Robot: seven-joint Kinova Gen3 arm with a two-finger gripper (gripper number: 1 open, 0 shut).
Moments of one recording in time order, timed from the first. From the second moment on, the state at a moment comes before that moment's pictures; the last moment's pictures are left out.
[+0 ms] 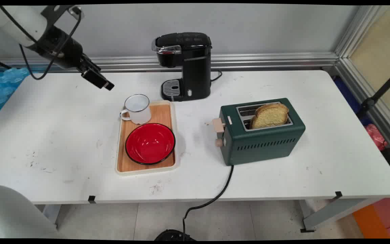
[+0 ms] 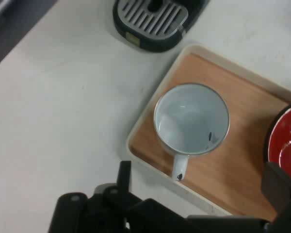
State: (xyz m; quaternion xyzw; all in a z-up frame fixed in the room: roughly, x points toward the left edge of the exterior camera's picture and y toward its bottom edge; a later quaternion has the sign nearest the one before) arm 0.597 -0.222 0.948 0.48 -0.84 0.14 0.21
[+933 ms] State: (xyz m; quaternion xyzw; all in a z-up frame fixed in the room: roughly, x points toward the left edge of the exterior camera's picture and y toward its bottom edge) arm 0.507 -0.207 0.973 0.30 -0.91 0.06 0.27
